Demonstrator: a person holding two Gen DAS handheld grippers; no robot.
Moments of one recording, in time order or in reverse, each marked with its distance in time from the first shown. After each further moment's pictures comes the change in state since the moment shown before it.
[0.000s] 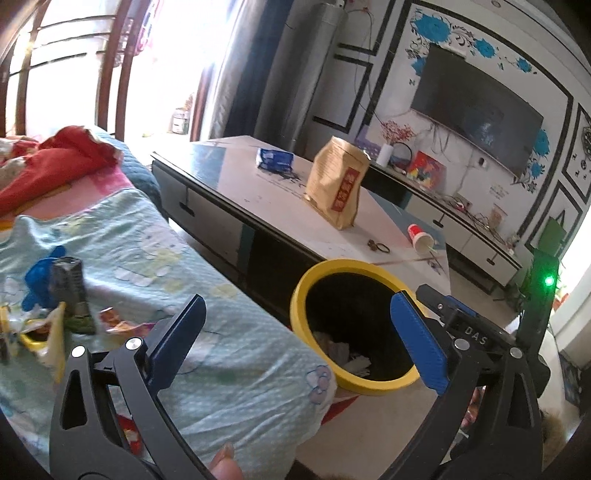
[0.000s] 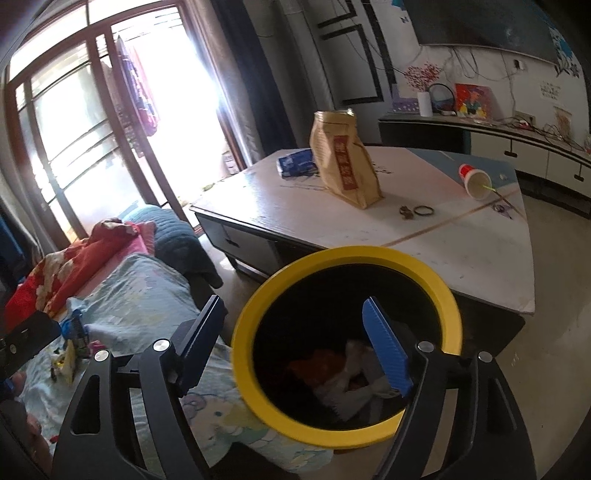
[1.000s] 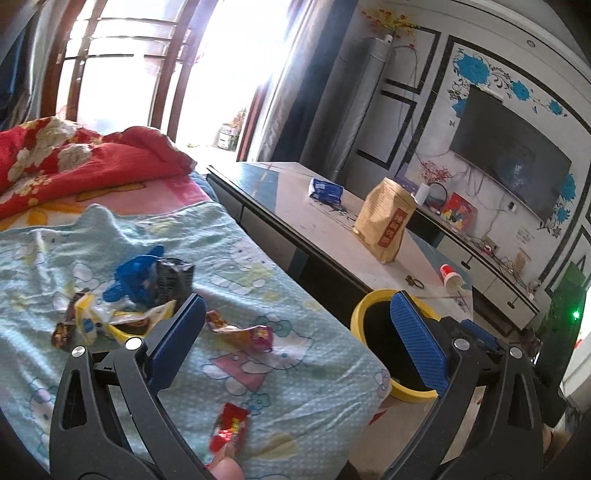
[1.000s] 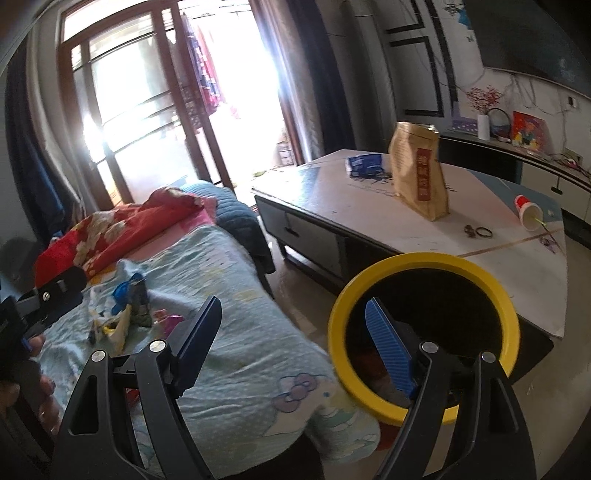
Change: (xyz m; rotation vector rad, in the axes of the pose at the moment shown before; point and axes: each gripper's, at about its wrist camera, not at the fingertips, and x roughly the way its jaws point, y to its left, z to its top) left arm -0.066 0.078 -0.003 -0.122 -0.111 0.113; right arm -0.018 0.101 -0.017 -0.172 0.034 0.161
